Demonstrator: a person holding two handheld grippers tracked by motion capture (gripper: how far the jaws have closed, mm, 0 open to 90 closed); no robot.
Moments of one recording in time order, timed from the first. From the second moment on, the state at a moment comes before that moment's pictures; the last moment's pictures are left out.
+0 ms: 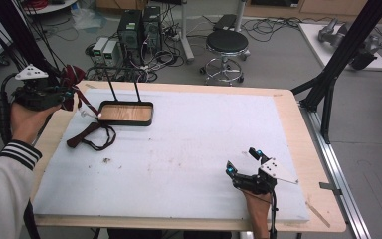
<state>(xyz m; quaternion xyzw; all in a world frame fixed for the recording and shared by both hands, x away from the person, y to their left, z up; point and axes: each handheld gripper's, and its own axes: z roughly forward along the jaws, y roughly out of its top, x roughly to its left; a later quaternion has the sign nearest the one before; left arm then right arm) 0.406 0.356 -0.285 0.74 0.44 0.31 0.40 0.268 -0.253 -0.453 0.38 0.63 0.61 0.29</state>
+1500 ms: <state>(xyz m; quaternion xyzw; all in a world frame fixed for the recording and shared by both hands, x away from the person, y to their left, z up) 0.465 0.343 -0.285 0.73 0.47 0.35 0.36 0.268 -0.252 -0.453 0.38 0.63 0.61 0.29</state>
